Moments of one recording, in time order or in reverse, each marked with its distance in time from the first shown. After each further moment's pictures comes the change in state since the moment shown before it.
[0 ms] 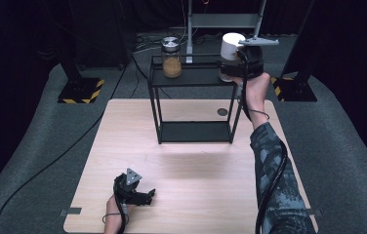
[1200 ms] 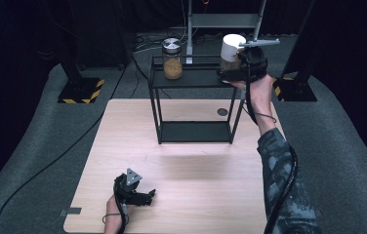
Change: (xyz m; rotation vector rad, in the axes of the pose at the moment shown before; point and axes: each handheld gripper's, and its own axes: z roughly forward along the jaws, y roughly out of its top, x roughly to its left) left arm 0.000 -0.001 0.000 -0.002 -0.004 0.003; right arm 0.009 0.019 -0.019 0.122 -0.020 -0.008
